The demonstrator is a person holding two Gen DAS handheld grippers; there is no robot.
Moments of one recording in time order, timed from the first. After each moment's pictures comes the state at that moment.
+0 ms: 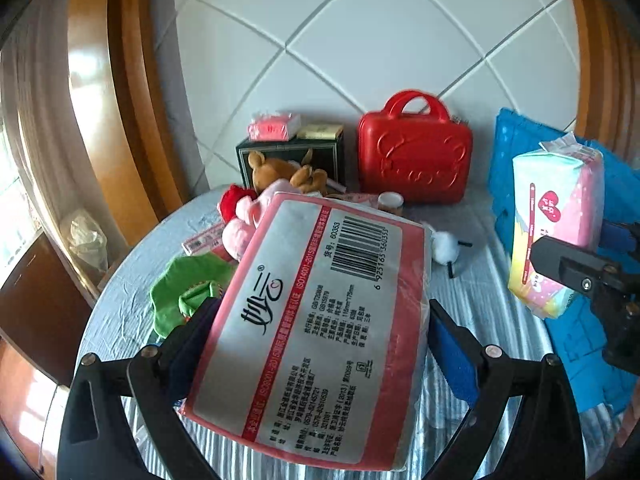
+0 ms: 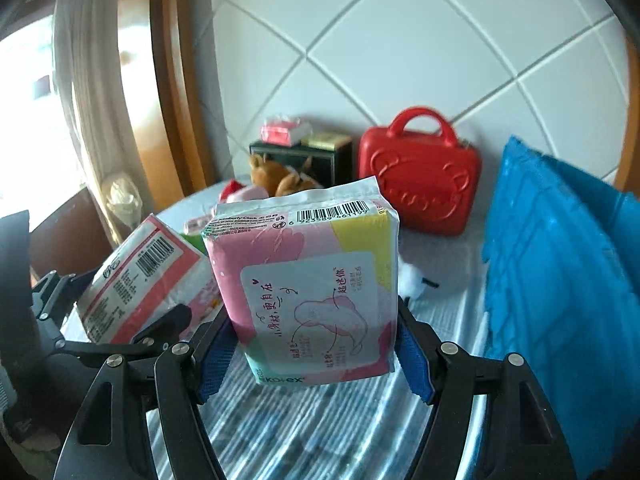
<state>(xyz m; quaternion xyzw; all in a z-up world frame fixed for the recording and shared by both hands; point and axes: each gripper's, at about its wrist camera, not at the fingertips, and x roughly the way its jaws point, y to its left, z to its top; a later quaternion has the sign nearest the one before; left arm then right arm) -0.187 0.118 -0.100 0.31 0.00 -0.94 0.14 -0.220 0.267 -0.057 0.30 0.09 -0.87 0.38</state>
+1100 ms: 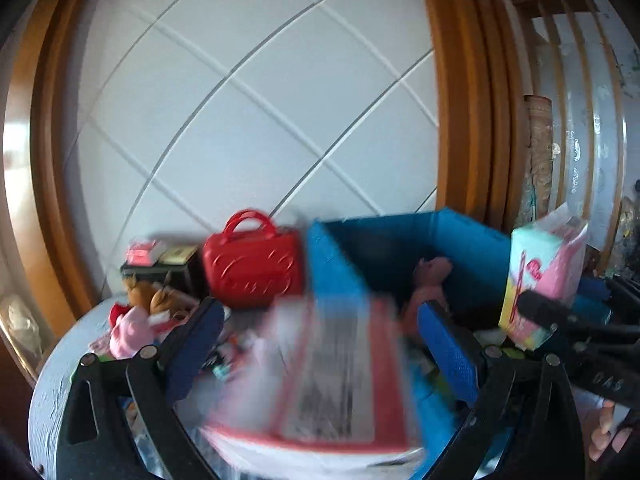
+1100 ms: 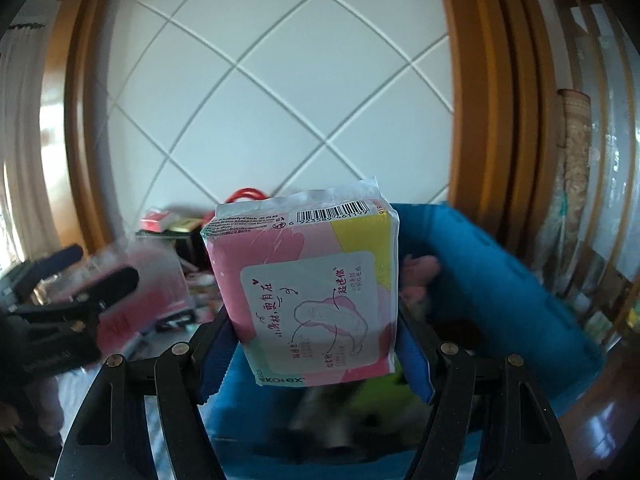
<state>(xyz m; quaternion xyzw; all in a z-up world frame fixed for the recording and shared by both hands) -0.181 0.396 0.028 0.17 -0.03 -0.99 -0.01 -0.226 0.563 0.039 0.21 0.03 -0.96 0.20</state>
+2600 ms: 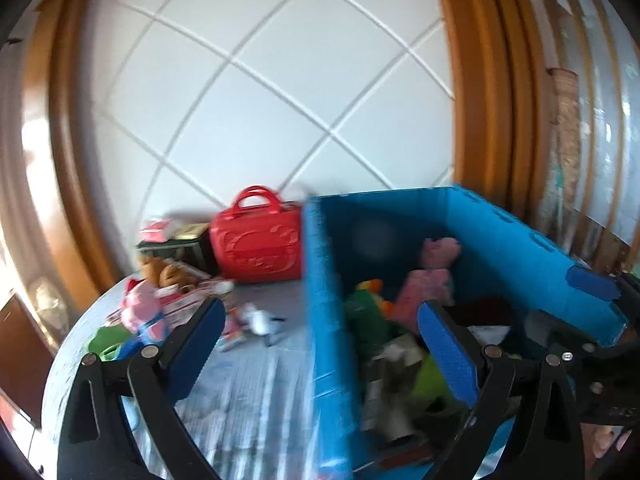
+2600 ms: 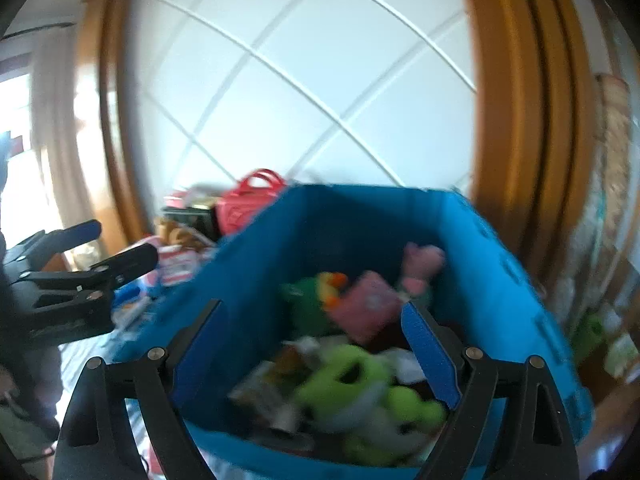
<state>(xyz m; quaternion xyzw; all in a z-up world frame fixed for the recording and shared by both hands) -0.166 0.452 0.015 0.22 -0.03 -0.97 0.08 -0.256 0.625 0.022 0.22 0.04 -0.92 0.32</state>
